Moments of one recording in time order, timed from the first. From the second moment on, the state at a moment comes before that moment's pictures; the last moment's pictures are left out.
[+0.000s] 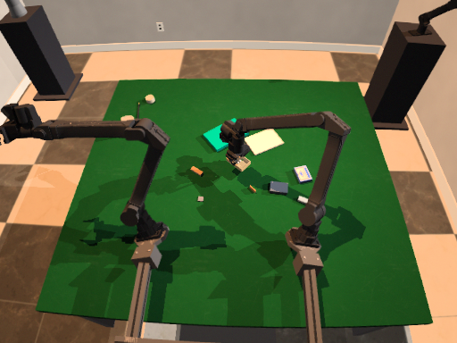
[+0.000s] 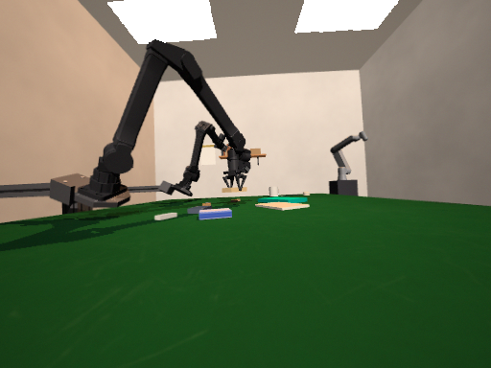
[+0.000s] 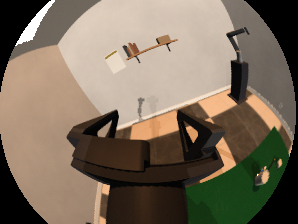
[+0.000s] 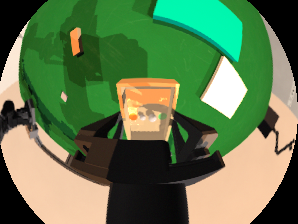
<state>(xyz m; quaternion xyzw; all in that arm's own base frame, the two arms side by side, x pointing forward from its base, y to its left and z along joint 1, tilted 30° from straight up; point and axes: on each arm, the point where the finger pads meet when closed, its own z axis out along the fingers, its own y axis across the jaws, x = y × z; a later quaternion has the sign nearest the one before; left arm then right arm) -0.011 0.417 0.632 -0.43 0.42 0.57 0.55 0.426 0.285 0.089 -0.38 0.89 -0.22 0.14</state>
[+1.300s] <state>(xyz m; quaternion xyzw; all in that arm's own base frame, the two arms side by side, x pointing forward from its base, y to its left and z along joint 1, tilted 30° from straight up) -0.011 0.417 0.632 -0.43 0.42 0.57 0.55 0.425 0.283 0.086 -0.38 0.89 -0.22 0.13</state>
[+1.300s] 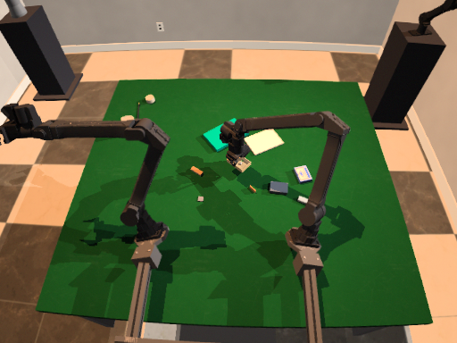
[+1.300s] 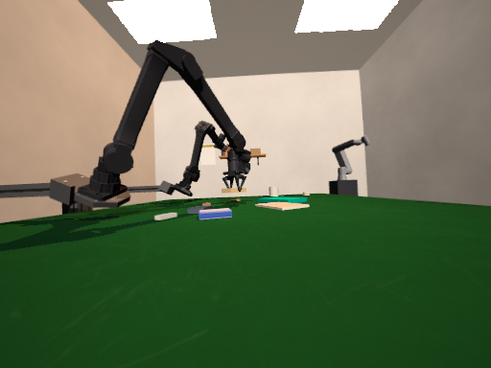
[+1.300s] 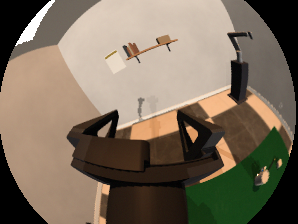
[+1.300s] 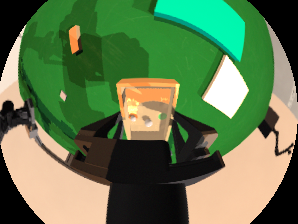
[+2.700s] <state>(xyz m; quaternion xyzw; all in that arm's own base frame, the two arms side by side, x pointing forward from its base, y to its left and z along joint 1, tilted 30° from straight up) -0.011 0.417 0.632 -0.43 0.42 0.57 0.55 0.426 0.285 0.090 -0.38 0.89 -0.23 0.14</state>
